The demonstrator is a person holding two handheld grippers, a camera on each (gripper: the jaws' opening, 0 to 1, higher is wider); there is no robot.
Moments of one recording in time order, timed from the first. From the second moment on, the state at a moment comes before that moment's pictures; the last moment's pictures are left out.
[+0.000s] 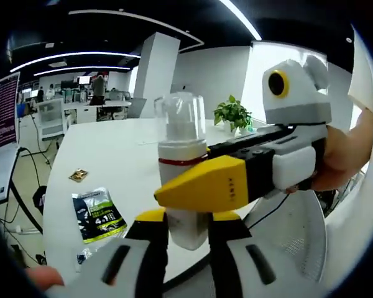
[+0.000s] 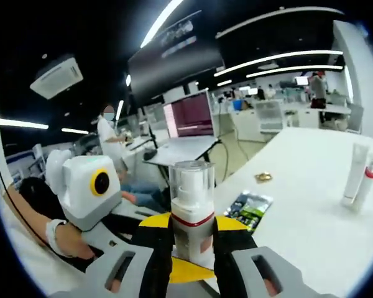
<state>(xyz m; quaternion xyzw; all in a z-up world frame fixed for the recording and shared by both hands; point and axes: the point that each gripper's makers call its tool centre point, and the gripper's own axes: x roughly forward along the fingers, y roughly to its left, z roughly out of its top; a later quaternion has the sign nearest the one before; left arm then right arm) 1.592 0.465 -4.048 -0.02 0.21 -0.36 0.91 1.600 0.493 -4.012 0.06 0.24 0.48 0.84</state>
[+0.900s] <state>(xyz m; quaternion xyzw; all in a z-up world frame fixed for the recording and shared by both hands) 1.570 0.444 -4.034 -0.06 0.20 -0.46 0.86 1.574 0.483 -4.005 0.03 0.26 0.61 0.75</state>
